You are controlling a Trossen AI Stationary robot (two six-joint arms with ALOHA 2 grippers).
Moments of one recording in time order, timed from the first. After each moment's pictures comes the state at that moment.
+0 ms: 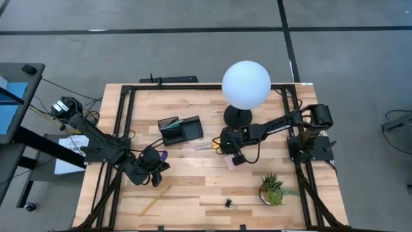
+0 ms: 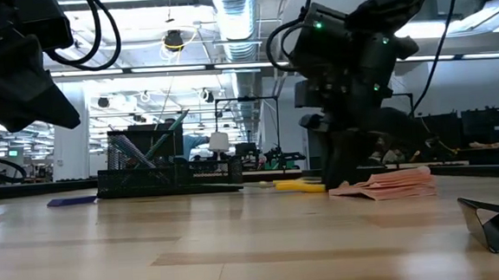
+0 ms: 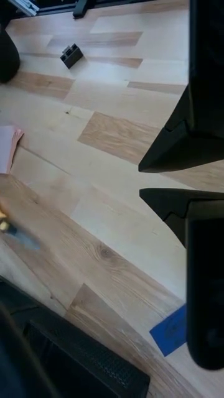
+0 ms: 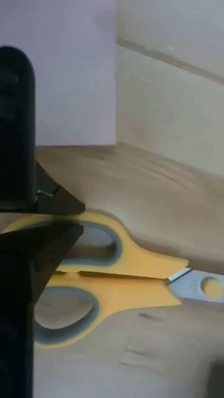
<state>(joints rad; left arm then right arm) -0.69 1.15 0.47 -0.17 -0.62 -1.05 0.02 1.78 0.91 -0.29 0.03 -0.37</state>
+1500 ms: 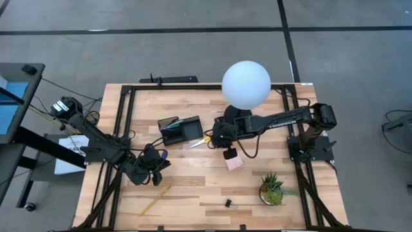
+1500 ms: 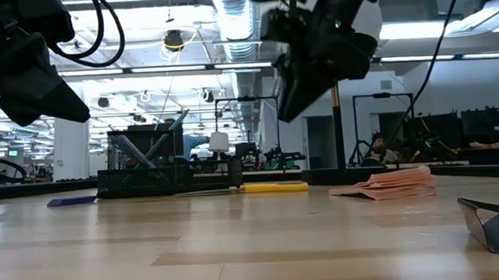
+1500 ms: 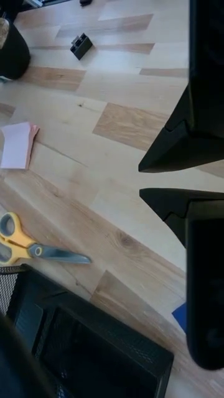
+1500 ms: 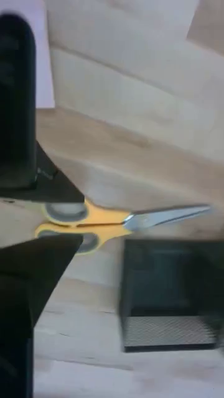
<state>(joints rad) -0.69 1.15 0.47 -0.16 -0.69 -0.99 0.03 1.72 1.23 -0.56 0.12 -0.39</state>
